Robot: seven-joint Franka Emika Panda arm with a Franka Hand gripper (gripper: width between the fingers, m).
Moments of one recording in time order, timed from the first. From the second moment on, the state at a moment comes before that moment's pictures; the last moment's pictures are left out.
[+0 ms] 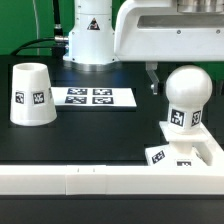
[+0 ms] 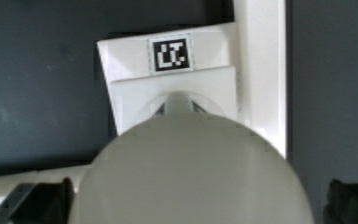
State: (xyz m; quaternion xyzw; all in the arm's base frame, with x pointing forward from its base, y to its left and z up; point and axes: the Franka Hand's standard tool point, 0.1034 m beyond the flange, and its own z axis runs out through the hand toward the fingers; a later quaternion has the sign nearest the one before) arm 0.630 0.094 0.114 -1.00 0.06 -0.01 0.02
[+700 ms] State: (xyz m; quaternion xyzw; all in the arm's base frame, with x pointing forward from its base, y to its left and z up) arm 0.632 0.093 0.117 -0.97 -0.25 -0.02 0.00
